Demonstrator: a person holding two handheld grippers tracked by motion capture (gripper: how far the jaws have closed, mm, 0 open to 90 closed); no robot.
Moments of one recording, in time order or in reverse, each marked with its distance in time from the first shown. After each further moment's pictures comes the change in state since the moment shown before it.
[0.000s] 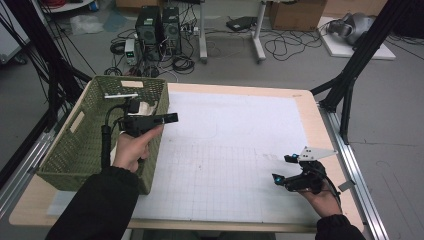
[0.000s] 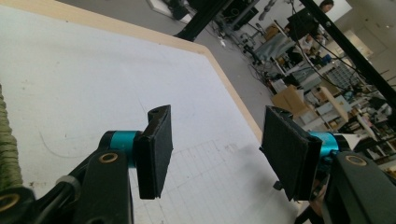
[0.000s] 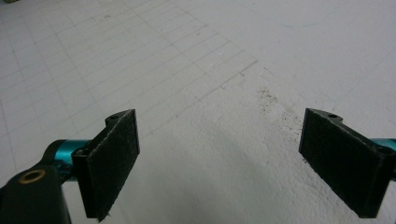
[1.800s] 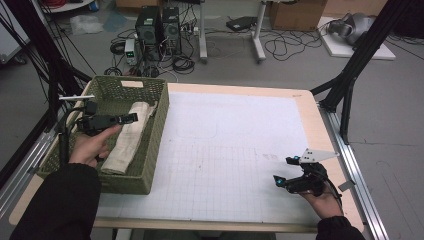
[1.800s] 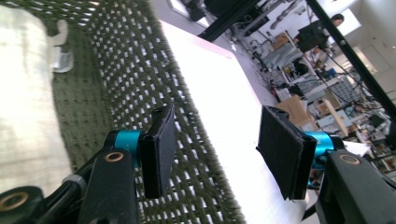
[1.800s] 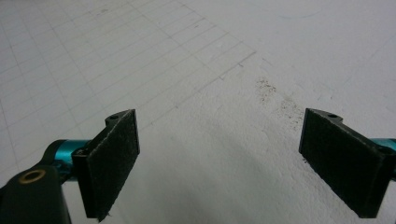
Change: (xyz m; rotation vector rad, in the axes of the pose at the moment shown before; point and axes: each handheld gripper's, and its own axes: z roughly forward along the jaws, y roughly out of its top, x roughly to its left) left arm 0.083 0.015 -0.076 0.009 0.022 -0.090; right arm 0.001 -0.005 -0.003 0.011 -0.015 0.010
